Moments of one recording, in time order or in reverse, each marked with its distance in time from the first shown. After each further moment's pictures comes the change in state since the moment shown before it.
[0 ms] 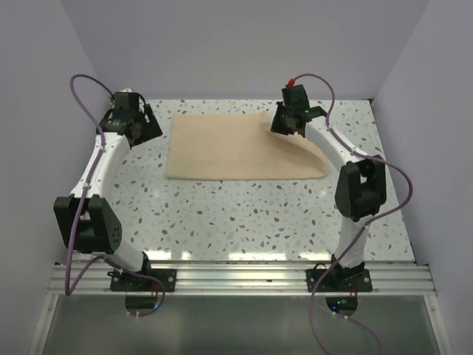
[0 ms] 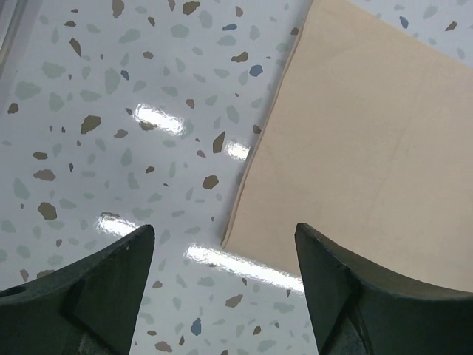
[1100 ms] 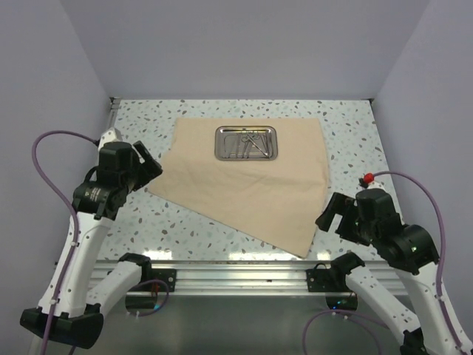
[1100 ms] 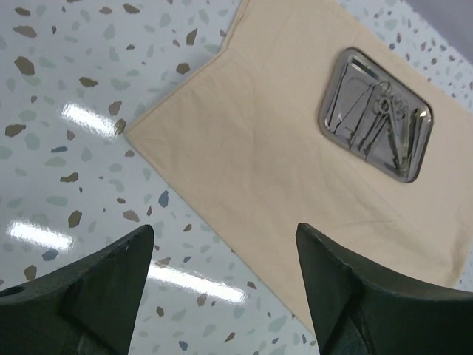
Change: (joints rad) left arm -0.176 -0.715 -0.328 -0.223 -0.054 -0.282; right arm 0.091 -1.436 -0.793 -0.792 0.065 0.166
